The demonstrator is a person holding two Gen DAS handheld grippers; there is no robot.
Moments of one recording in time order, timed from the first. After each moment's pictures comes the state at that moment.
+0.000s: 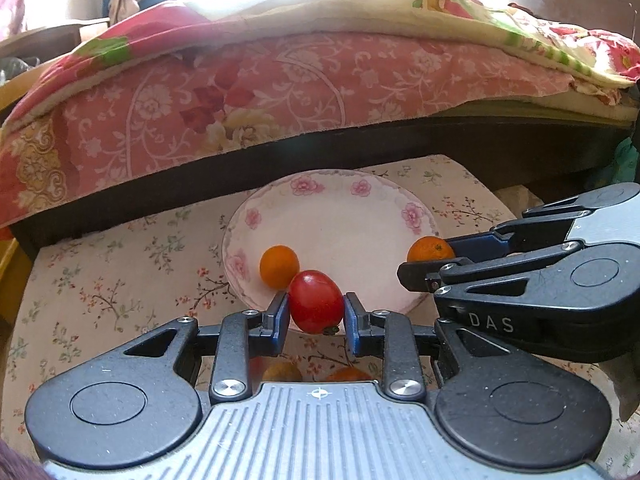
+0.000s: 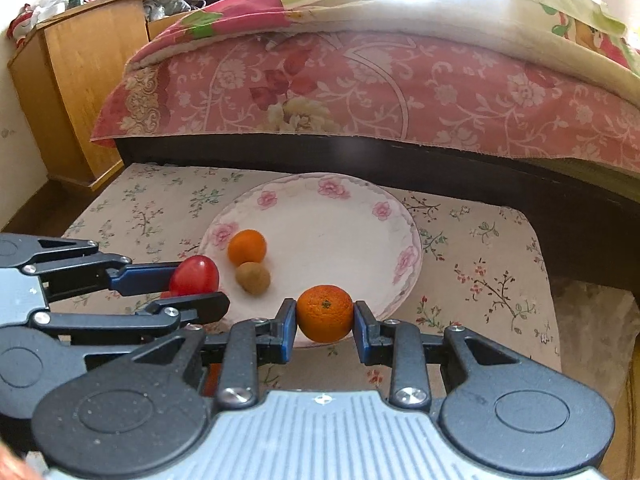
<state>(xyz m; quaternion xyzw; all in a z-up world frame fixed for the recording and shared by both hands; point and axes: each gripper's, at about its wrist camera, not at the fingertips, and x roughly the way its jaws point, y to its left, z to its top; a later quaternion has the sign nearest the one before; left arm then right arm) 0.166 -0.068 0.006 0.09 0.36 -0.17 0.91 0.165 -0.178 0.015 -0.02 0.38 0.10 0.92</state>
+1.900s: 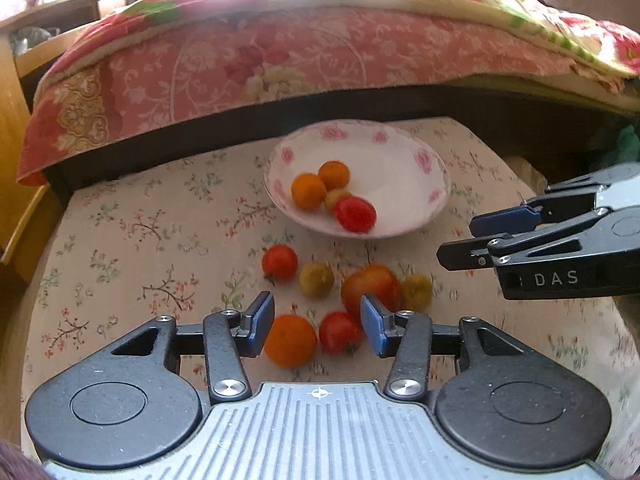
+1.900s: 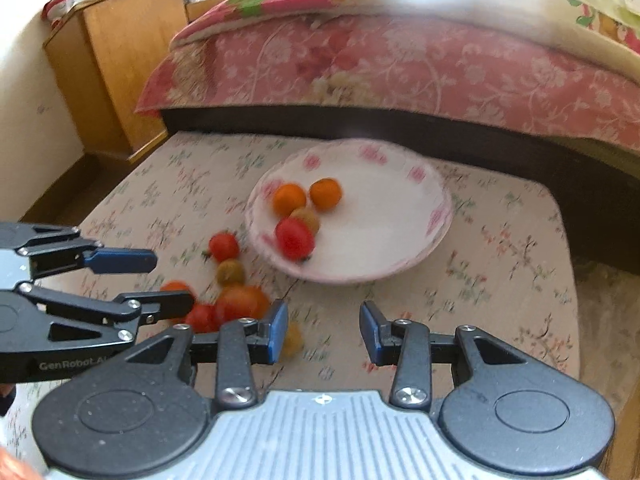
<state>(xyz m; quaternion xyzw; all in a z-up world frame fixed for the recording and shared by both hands) 0.118 -0.034 0.002 0.09 0.40 -0.15 0.90 0.122 -0.176 0.011 -0.02 0.40 0.16 0.90</state>
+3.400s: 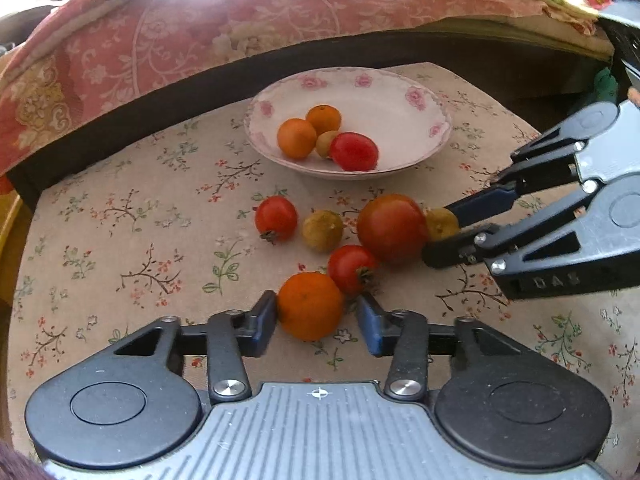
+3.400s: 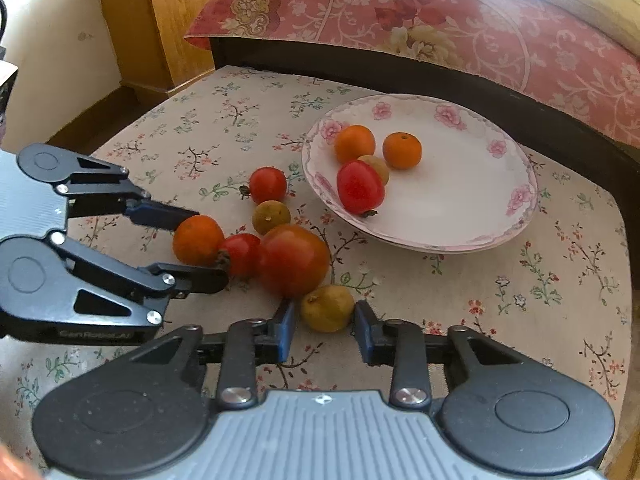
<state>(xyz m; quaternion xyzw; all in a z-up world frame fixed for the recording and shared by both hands) 0.125 -0.021 -0.036 0.14 0.41 -0.20 0.88 0.127 -0.142 -0.026 -0.10 0.43 0.22 0.87</state>
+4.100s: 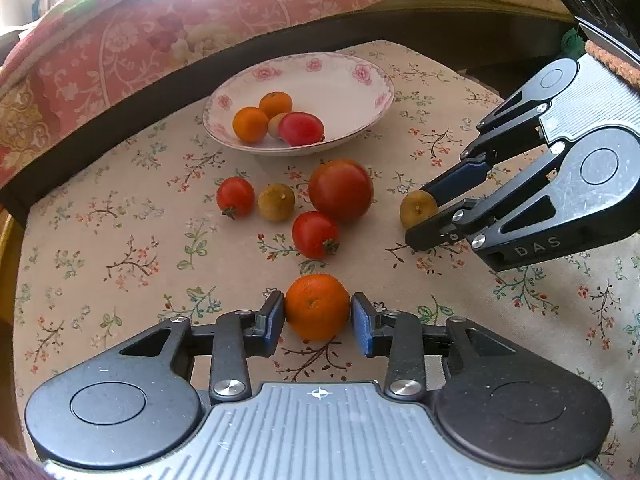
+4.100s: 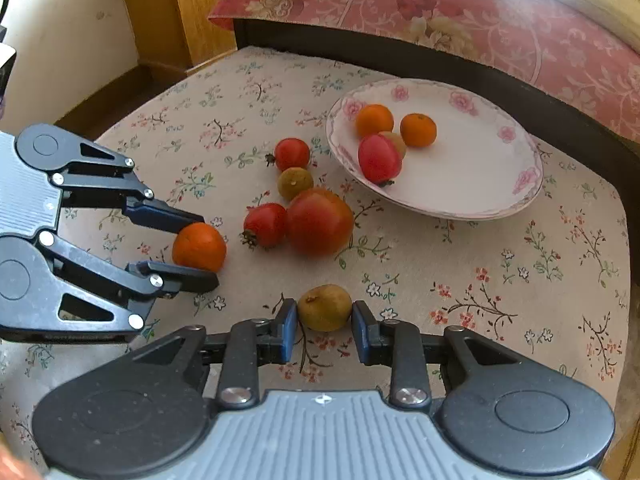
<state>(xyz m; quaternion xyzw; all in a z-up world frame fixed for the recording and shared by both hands) 0.096 -0.027 -0.032 0.18 0.42 -0.23 0.86 0.107 -0.144 -0.025 -0.12 0.44 0.24 0.86</state>
